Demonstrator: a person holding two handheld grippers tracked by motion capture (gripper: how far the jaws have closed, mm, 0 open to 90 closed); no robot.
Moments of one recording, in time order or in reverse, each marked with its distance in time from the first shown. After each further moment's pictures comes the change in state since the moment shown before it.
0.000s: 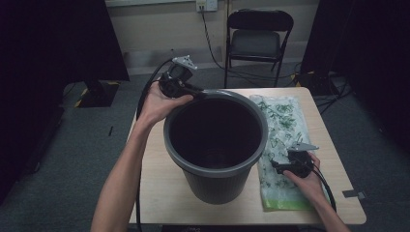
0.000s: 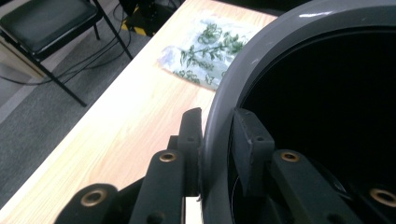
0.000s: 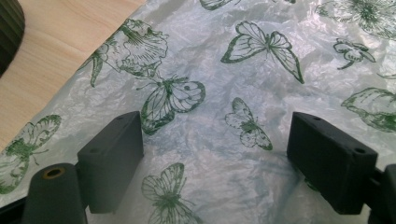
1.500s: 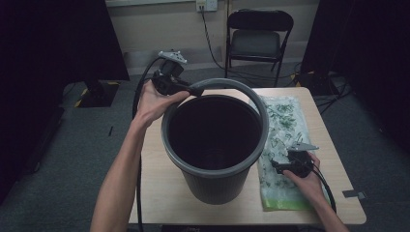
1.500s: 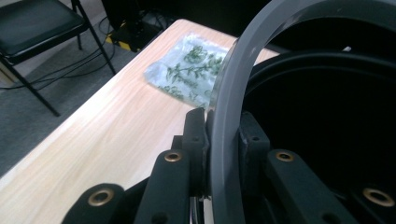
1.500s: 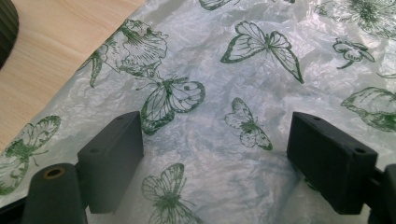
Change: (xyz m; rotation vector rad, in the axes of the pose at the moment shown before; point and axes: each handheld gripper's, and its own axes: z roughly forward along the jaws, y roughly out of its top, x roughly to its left) left arm 0.010 -0.007 -0.015 -0.119 -0.103 -0.119; right arm 0.000 0.000 0.000 -0.001 -0.006 0.005
